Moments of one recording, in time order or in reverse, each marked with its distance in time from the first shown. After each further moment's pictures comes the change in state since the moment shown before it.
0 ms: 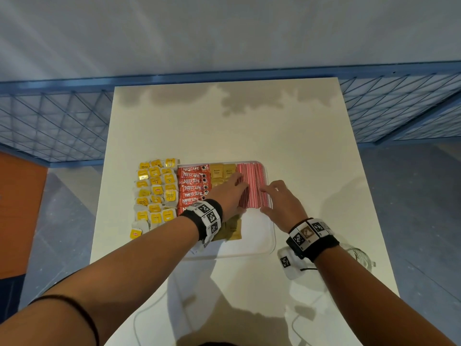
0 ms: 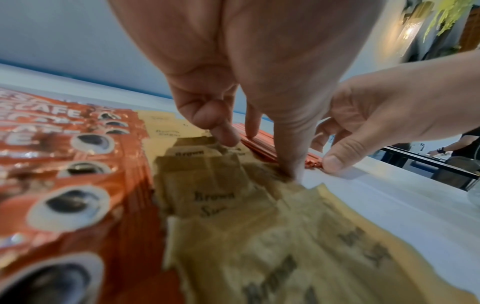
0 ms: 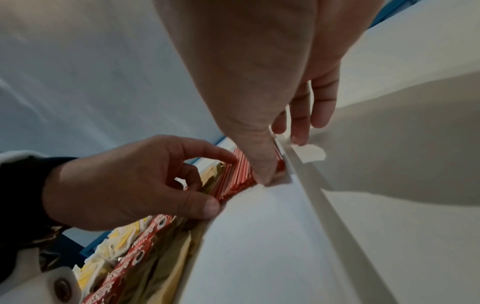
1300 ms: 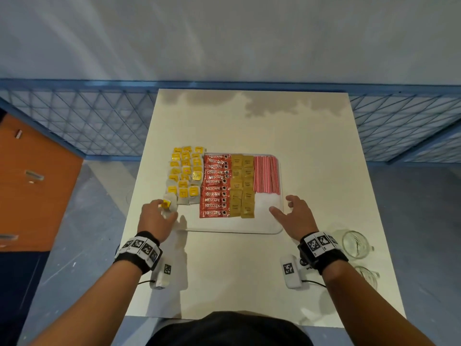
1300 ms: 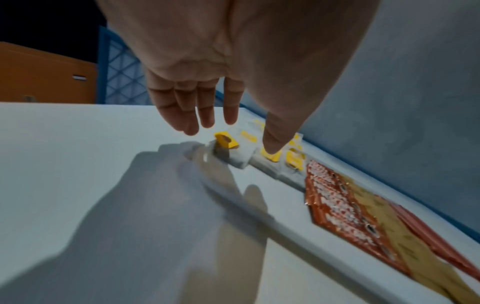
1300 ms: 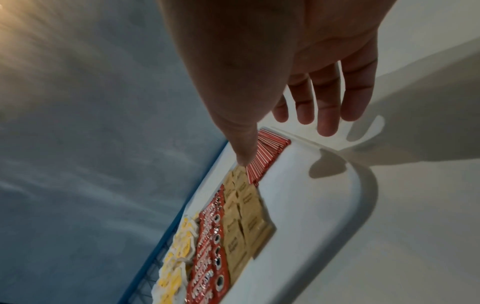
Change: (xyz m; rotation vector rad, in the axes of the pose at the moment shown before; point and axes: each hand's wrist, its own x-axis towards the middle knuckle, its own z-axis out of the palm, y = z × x) left_hand -0.222 -0.114 0.050 -0.508 0.472 -0.840; right_hand -0.084 -0.013 0.023 0.416 0.096 0.293
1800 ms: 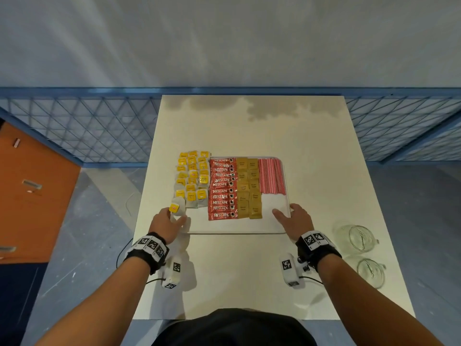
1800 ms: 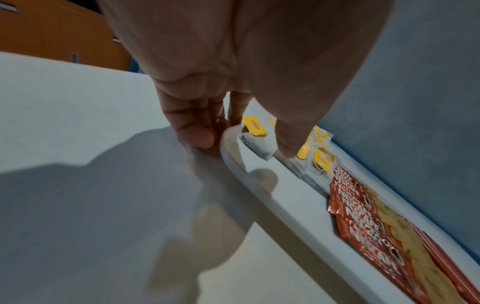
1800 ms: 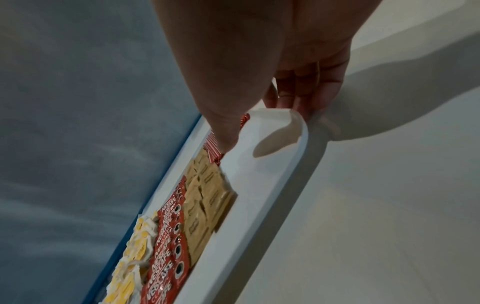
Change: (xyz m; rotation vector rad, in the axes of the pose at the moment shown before) left_hand 0.019 -0.027 0.002 -0.015 -0.184 -0.017; right_hand -0.001 0.008 0.035 -0.096 0.007 0.141
